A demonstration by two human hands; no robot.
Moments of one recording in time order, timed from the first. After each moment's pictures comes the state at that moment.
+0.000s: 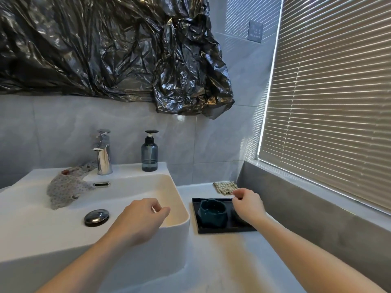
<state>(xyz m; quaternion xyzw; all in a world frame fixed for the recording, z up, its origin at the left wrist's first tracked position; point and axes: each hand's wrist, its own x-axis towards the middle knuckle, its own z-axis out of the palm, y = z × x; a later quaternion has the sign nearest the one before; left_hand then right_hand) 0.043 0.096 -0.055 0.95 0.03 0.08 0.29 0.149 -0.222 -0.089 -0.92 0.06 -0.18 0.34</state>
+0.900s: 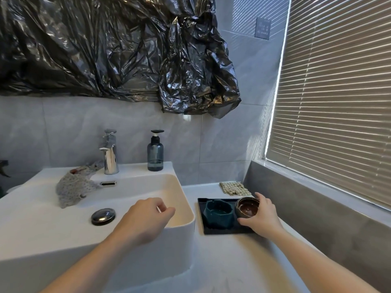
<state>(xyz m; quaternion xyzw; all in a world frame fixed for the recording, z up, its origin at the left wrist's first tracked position) 0.039 0.094 -0.053 0.95 0.04 0.09 0.30 0.155 -0.254 -0.130 -0.93 0.04 -0.18 0.32</state>
